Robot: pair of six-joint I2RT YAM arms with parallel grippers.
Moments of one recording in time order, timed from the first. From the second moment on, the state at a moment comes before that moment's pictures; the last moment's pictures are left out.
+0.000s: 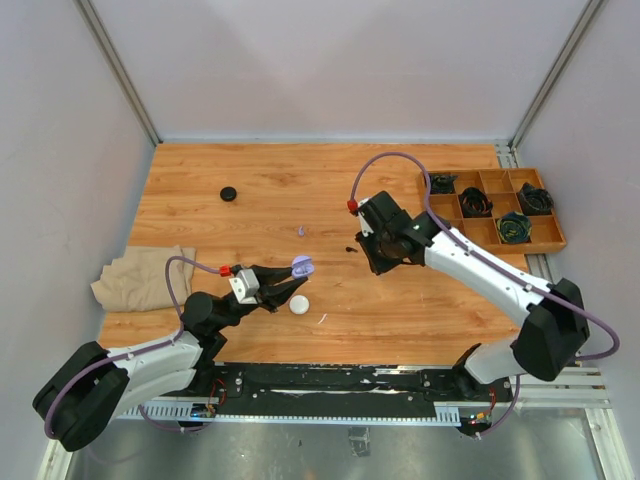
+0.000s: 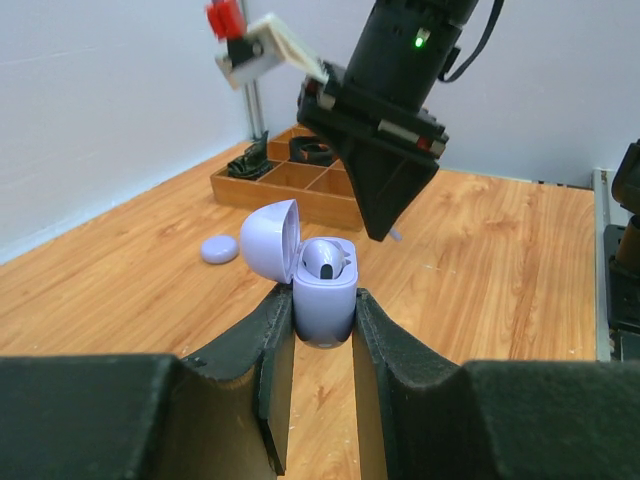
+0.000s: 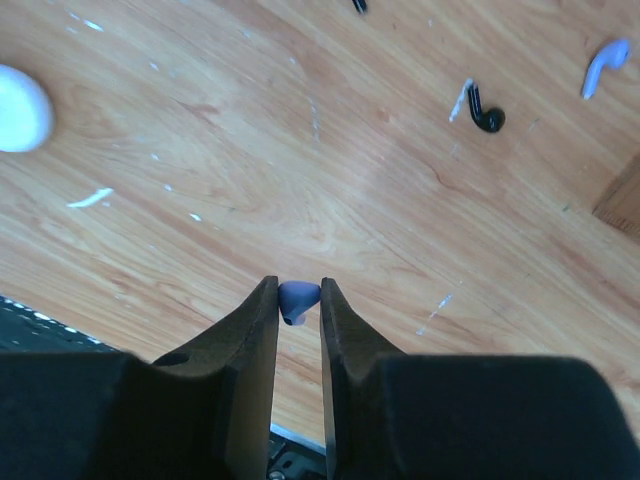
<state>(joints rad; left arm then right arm) -0.67 0.93 0.01 1.25 0.39 -0.05 0.72 1.45 1.18 -0.85 0.09 0.14</state>
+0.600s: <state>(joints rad) -0.67 0.93 0.01 1.28 0.38 -0.05 0.90 1.20 1.17 -0.56 0.08 0.21</state>
